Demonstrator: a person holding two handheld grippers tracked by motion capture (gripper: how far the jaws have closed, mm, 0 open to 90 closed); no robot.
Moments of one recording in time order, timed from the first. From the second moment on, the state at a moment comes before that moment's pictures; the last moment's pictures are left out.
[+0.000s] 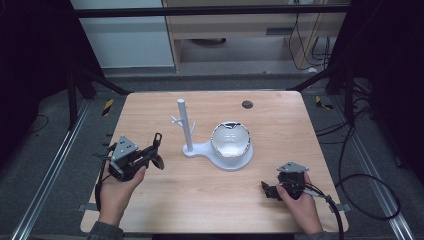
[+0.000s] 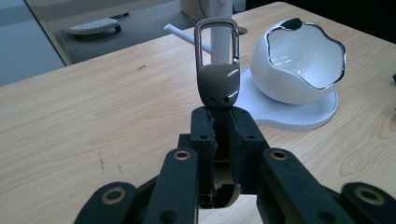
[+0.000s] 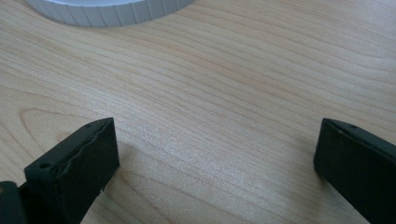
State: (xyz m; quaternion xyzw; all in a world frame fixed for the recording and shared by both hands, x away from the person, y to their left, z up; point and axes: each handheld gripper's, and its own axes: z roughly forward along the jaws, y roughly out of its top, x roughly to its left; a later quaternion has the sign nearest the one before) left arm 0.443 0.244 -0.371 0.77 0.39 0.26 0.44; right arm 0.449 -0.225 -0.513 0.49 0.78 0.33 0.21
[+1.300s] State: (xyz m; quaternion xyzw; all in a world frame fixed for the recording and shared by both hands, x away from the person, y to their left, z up) left arm 0.475 0.205 -0.363 0.74 0.39 0.26 0.48; right arm 0.446 -0.224 -0.513 0.49 0.78 0.33 0.21
